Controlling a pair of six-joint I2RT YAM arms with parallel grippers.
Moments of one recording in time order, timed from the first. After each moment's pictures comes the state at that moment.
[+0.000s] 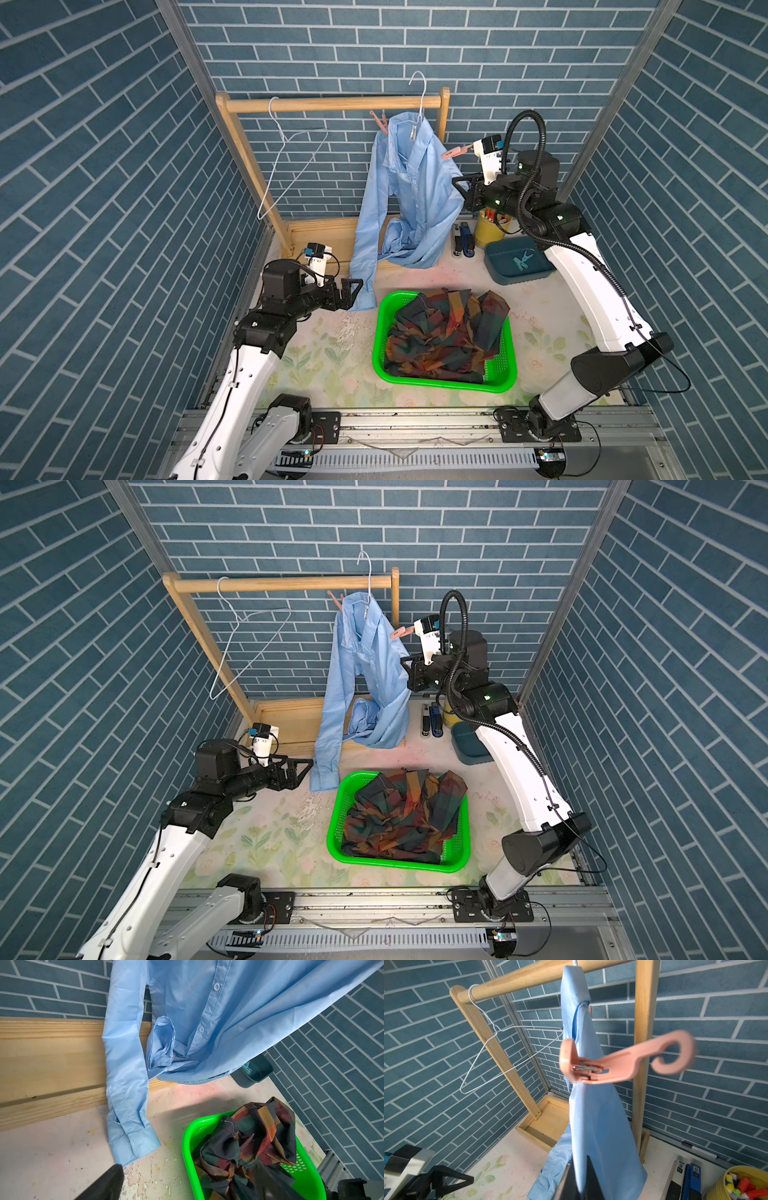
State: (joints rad) left arm -0.18 0.87 0.92 -0.56 0.44 -0.21; right arm 0.48 1.58 1.97 -0.59 -0.32 0.13
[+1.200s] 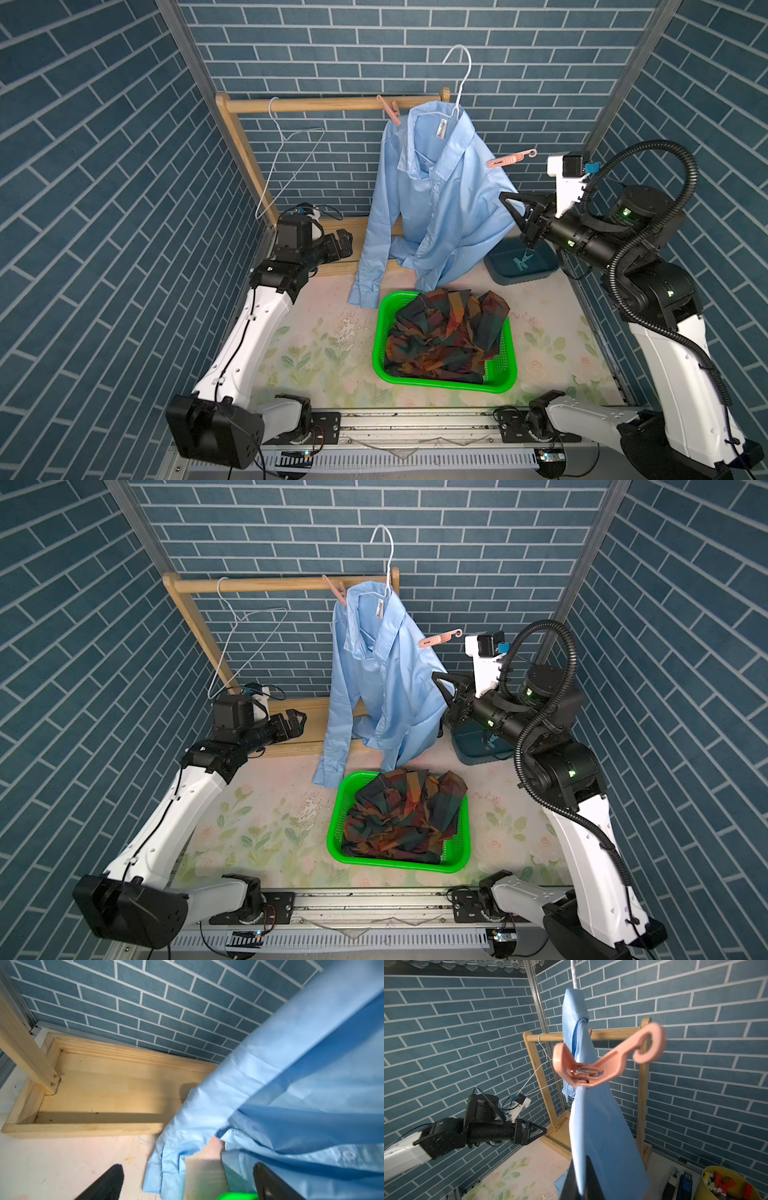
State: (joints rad) left arm -0.18 1.29 1.29 -0.50 0.11 -0.42; right arm 0.47 1.16 1.83 -0.66 -0.35 0.14
